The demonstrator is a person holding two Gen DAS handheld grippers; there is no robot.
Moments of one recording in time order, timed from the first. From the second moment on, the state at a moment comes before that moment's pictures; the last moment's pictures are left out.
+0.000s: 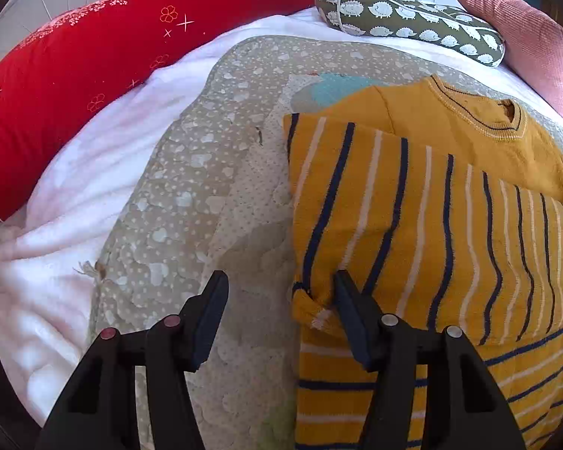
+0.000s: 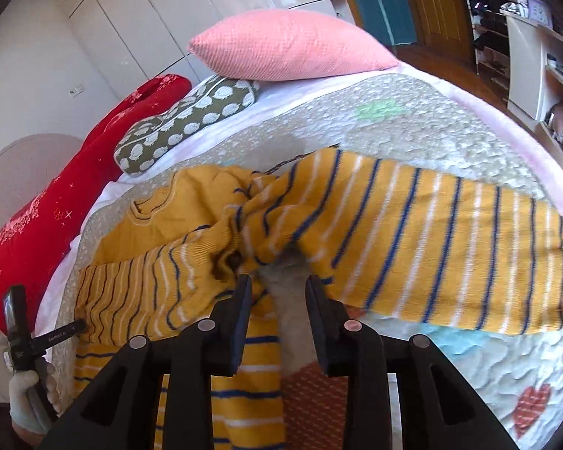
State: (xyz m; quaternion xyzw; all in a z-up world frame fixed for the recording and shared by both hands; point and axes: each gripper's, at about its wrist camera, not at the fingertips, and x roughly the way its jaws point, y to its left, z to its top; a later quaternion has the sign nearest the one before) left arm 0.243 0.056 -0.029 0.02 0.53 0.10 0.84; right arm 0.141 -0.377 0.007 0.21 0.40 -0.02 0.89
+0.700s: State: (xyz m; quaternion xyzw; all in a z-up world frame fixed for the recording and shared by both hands) left arm 0.145 -0.052 0.028 -0.09 0.49 -0.11 0.86; right arm -0.017 -0.568 -0.047 0.45 0.33 -0.17 0.81
